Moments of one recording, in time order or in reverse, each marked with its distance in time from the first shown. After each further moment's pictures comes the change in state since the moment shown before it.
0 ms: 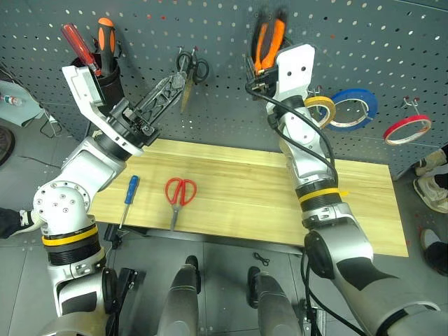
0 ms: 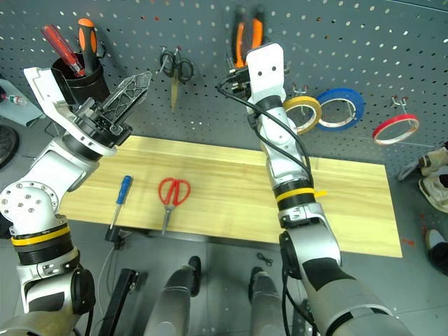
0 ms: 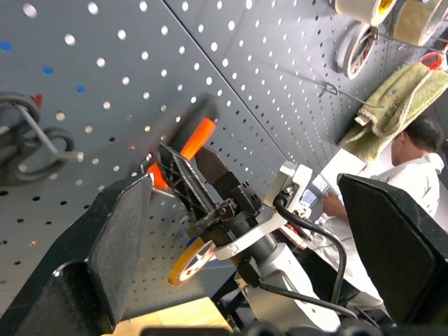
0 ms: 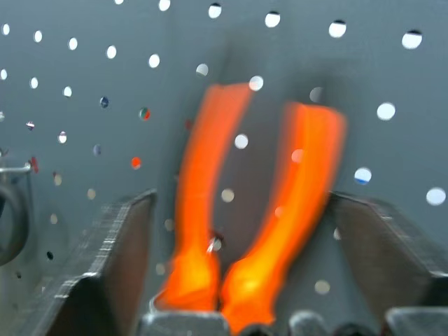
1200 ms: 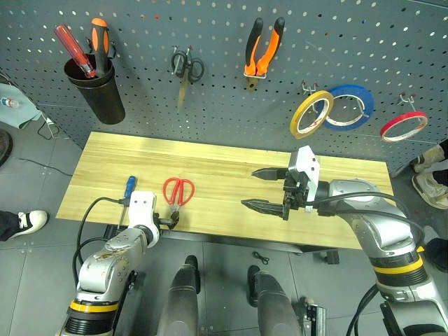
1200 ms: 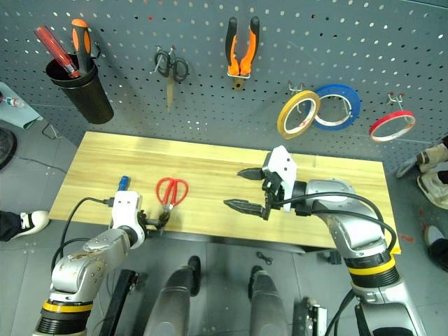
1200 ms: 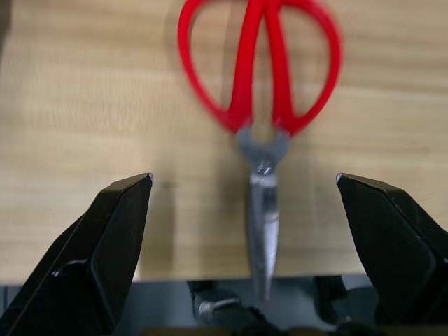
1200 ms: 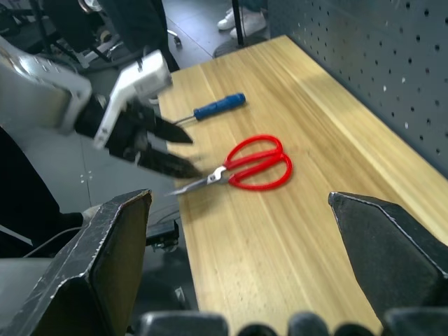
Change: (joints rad) left arm 0.524 -0.077 -0.319 -0.038 0.829 0.046 0.393; right arm 0.576 -0.459 0.126 -0.844 0.524 0.772 0.899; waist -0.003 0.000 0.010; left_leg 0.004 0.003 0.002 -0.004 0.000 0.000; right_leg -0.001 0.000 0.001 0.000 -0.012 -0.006
